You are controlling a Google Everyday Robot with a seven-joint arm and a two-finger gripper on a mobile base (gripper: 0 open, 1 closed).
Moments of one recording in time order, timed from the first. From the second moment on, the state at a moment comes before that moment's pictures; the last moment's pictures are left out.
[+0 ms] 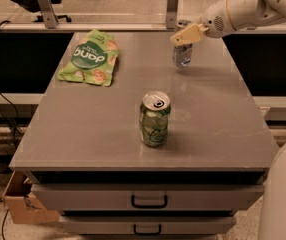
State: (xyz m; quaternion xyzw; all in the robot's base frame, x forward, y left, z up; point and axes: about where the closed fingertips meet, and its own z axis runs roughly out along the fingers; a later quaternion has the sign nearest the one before) arm 0.728 -0.123 0.938 -0.44 0.76 0.24 0.41
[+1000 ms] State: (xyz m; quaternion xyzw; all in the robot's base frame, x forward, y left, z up) arm 0.718 -0.046 0.958 -0.47 0.71 0.27 0.44
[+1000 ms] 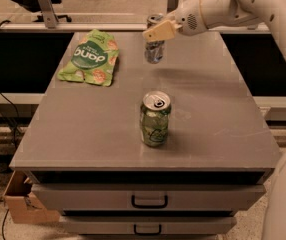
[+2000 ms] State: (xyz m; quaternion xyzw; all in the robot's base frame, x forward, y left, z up) arm 0.705 0.074 0.929 -0.51 0.69 0.34 0.39
